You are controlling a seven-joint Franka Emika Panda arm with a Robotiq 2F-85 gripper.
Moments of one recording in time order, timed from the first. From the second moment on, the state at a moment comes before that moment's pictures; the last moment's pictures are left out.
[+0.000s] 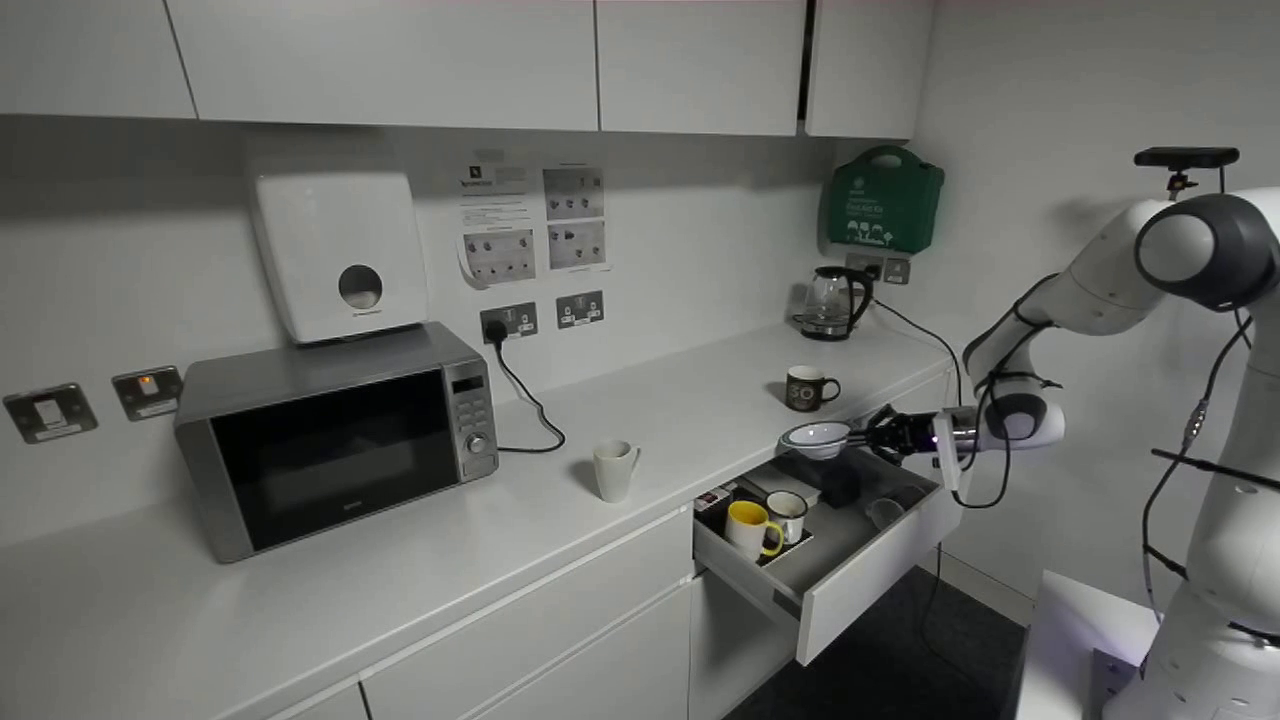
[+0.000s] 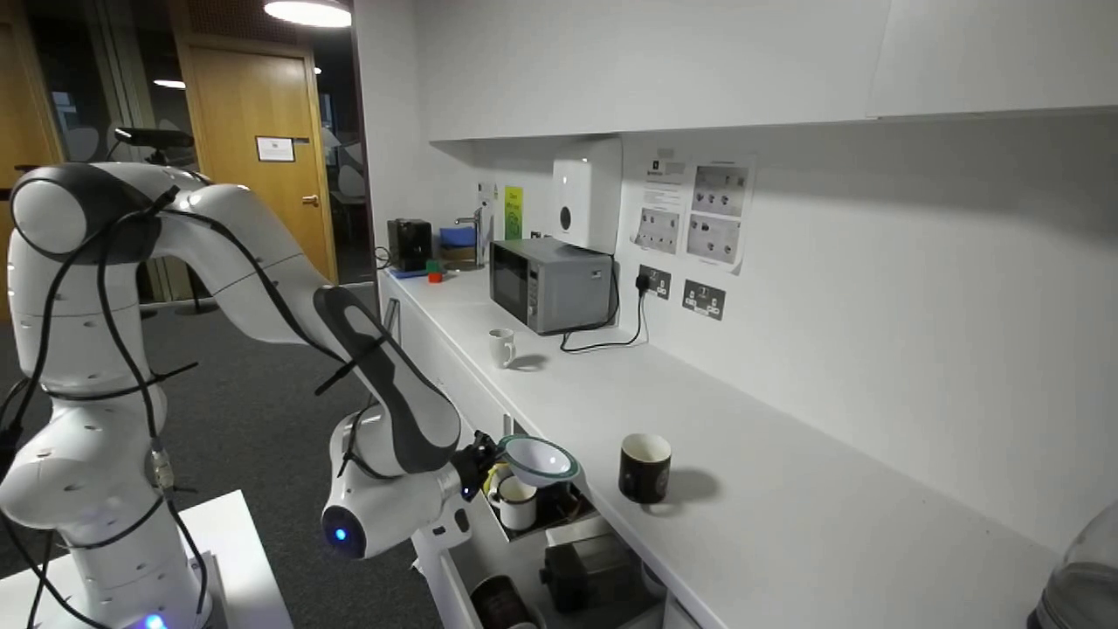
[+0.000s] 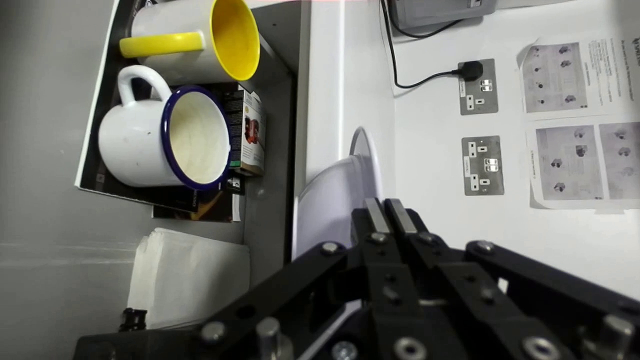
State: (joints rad) arm -0.32 0.12 -0.39 -2.55 1.89 2.02 -0.94
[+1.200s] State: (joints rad) arm -0.36 0.10 -0.43 -2.67 1.85 2.02 -0.94
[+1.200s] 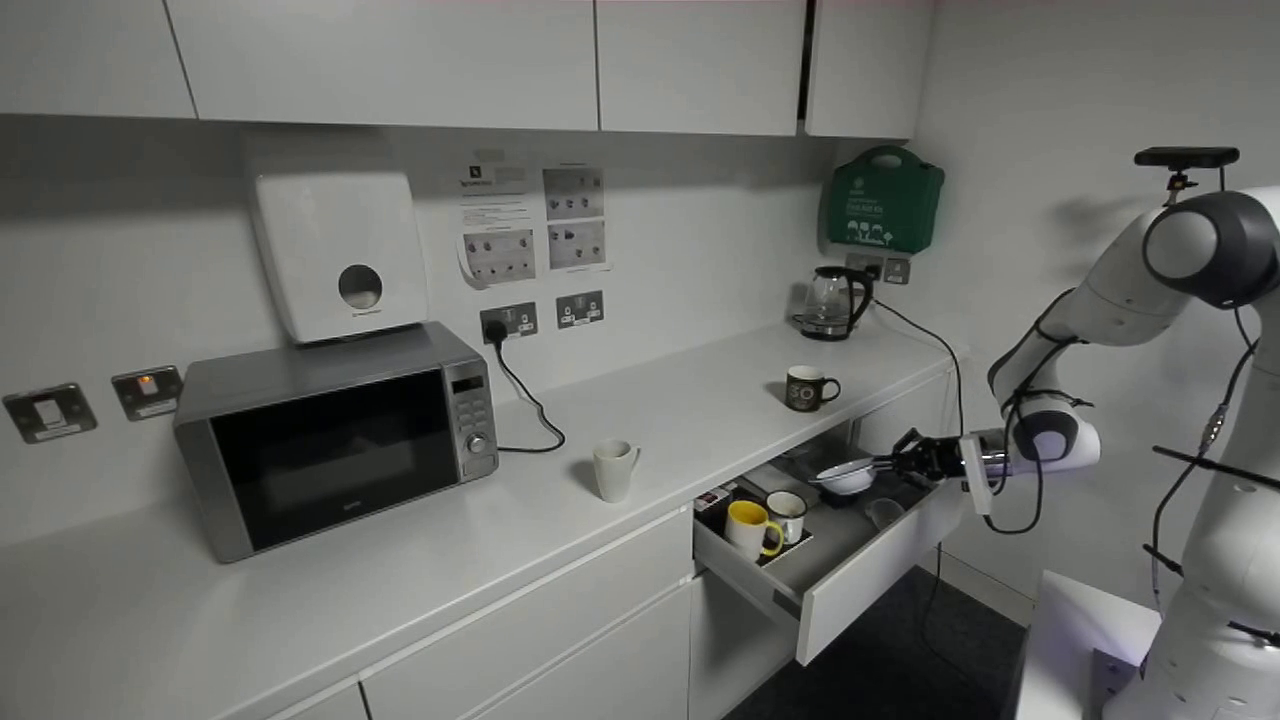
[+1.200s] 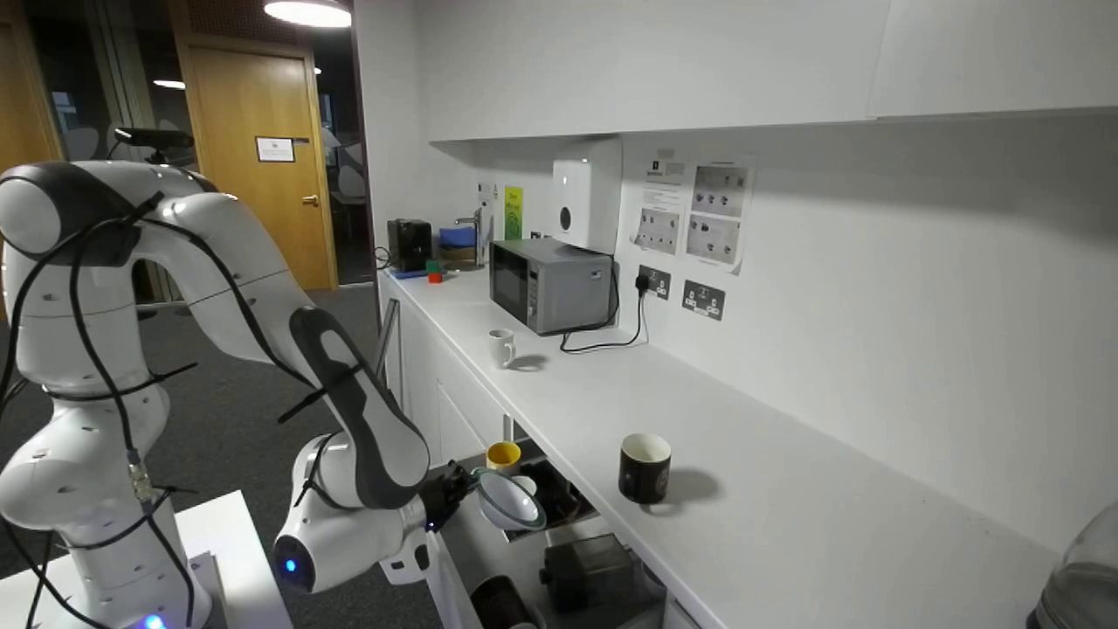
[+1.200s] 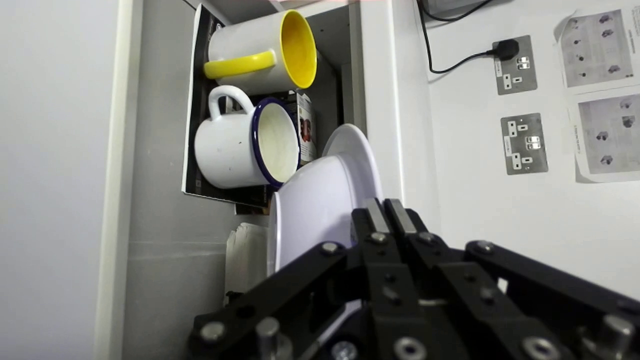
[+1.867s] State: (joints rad) arm -0.35 0.08 -0.42 -2.67 1.85 2.02 -0.94
